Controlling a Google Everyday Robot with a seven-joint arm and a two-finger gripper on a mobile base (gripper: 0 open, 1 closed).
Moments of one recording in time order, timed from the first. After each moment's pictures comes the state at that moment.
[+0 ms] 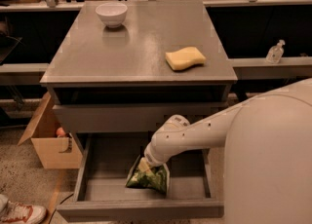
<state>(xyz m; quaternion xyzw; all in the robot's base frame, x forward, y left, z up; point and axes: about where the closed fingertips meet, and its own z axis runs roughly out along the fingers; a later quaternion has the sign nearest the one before) 0.536 0.018 0.479 -0.32 0.93 0.10 0.13</state>
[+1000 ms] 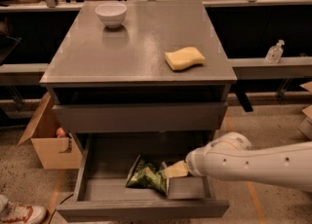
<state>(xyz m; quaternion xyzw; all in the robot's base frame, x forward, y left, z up) 0.501 -0.111 0.527 -0.19 0.95 0.10 0.22</state>
